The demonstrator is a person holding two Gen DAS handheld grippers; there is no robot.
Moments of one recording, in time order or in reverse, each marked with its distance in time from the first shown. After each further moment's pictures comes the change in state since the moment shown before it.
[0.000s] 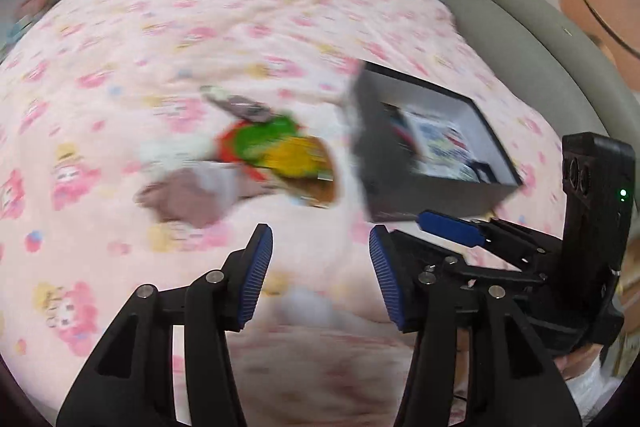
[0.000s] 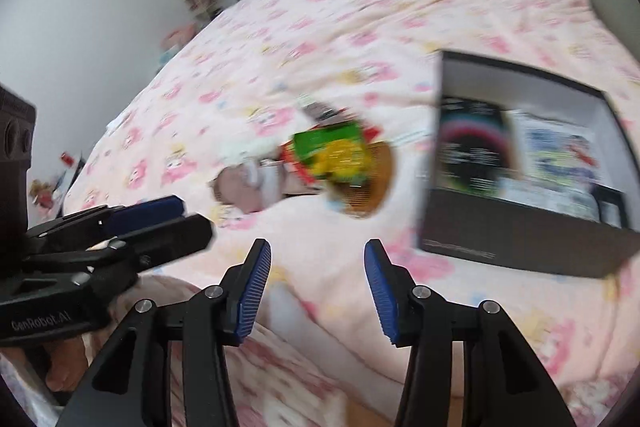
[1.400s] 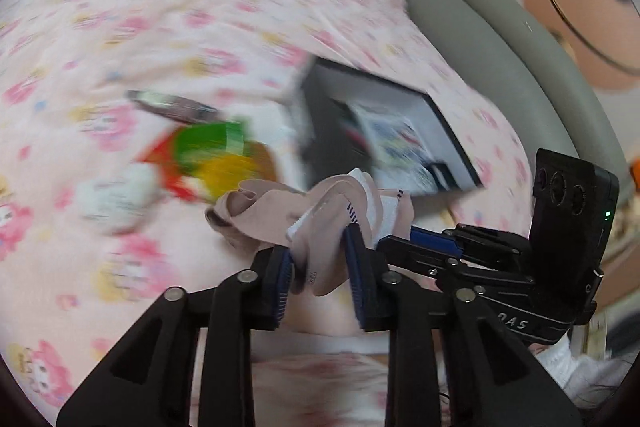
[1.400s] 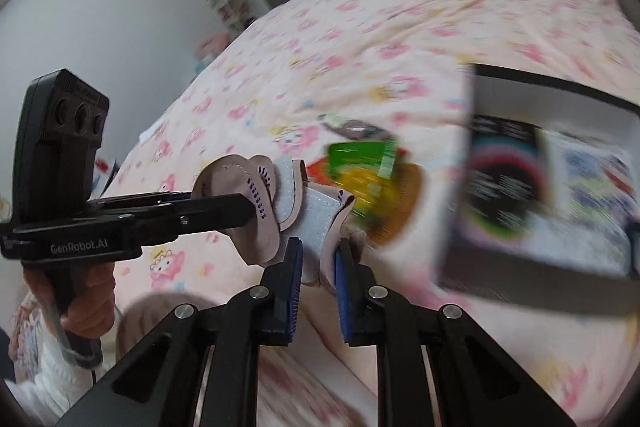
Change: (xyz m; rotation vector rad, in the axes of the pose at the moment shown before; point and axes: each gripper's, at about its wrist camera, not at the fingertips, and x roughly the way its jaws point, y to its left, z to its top) left arm 0.049 -0.052 0.040 0.101 0.120 -0.256; right arm -0.018 -0.036 0.006 0.011 -0.060 0.148
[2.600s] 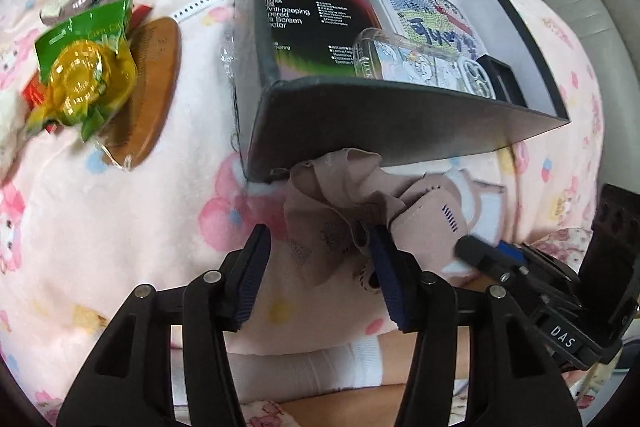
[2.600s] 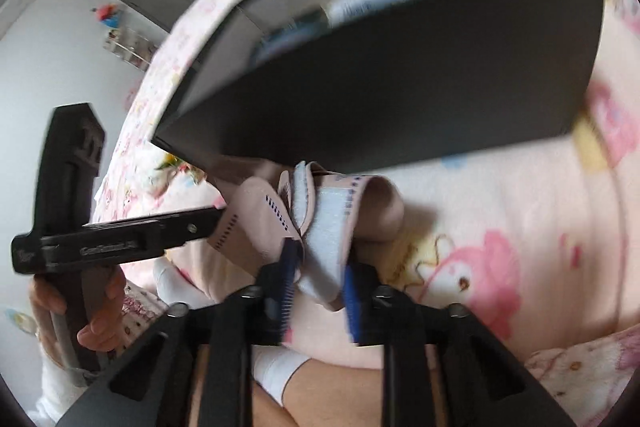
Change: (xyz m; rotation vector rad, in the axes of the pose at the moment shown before) left arm 0.173 -0.068 -0.019 -0.094 0.319 0.160; right arm -0.030 -0.174 -0.104 0.378 0.028 -0.085
